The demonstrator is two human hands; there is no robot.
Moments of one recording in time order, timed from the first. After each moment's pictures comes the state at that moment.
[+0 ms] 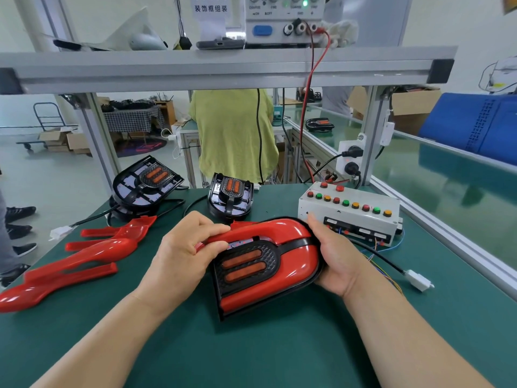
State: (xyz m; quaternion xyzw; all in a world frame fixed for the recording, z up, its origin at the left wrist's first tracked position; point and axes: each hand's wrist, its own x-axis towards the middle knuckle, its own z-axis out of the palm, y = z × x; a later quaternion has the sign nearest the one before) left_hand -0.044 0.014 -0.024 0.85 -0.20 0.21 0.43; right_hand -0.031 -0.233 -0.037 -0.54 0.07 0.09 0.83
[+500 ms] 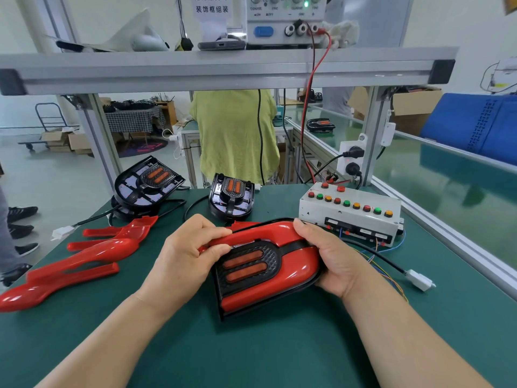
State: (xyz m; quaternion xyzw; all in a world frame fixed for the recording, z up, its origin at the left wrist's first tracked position) left_hand -0.040 0.016 -0.030 0.86 -0.22 0.23 0.41; right_hand -0.041 -0.230 -0.029 -0.55 0.01 0.12 0.82
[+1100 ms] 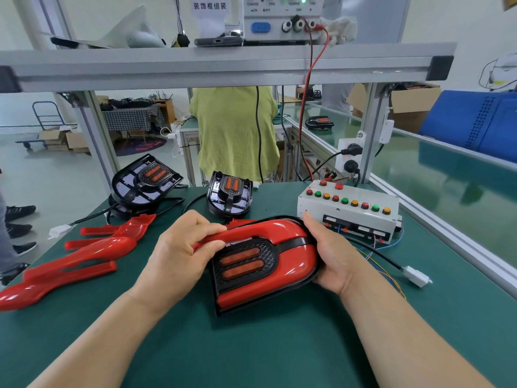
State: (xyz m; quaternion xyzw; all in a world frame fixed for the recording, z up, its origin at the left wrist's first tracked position) left_hand -0.042 0.019 -0.026 0.86 -0.22 0.25 0.38; right_hand -0.033 -0.231 -0.037 -0.55 0.08 0.10 0.83
